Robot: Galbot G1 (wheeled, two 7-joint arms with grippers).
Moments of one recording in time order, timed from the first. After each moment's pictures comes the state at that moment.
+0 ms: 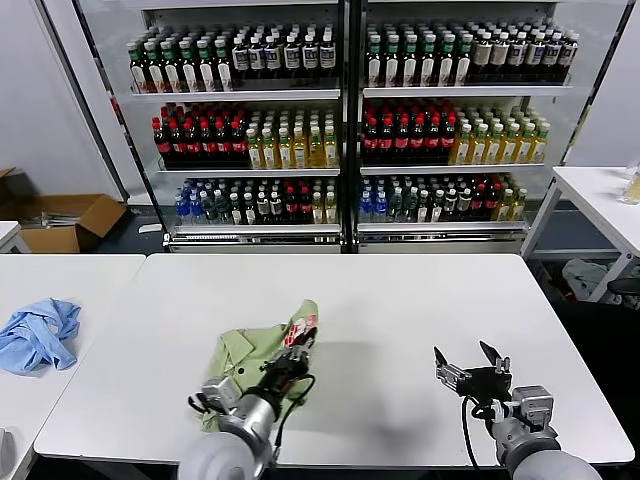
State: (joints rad) left arm 1.34 -1.51 -0.28 -2.09 -0.67 0.47 -0.11; right arm -1.51 1.02 0.54 2.31 0.56 -0.58 0.31
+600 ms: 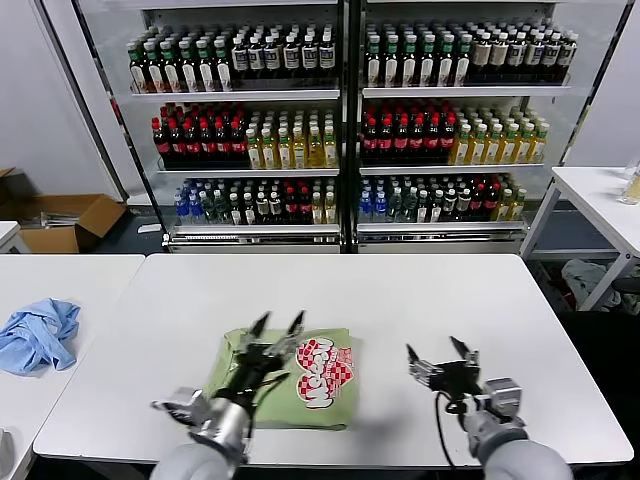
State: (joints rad) left arm 1.42 -1.45 -0.40 -2.16 -0.45 0.28 0.04; right arm -1.38 1.05 0.35 2.25 0.55 -0.58 0.30
